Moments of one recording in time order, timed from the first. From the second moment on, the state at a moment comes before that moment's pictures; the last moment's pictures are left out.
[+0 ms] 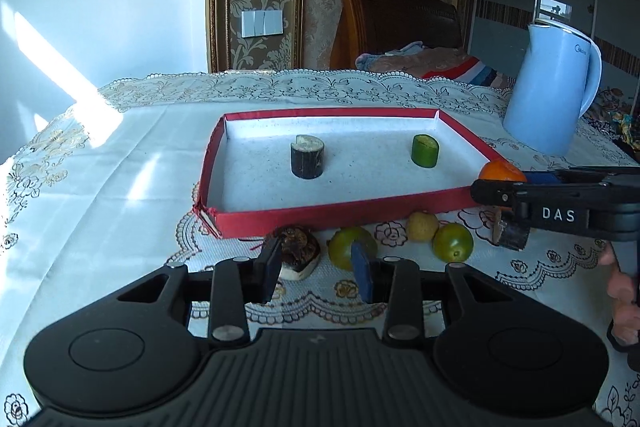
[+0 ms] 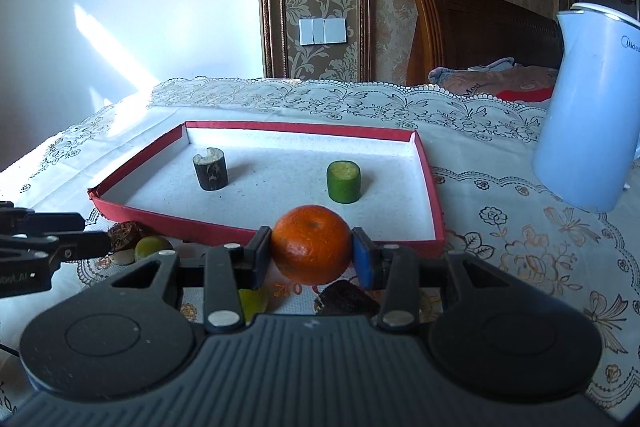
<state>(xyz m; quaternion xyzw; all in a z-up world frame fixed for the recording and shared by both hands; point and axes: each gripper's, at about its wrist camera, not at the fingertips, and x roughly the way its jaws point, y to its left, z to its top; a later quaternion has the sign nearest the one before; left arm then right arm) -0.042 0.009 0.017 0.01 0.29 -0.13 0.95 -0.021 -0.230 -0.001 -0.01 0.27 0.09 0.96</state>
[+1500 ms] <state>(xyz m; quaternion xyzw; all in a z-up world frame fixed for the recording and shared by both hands) -0.034 -0.009 0.031 0.00 0.27 -0.16 0.95 -0.009 -0.227 0.006 -0.03 0.25 0.07 0.97</state>
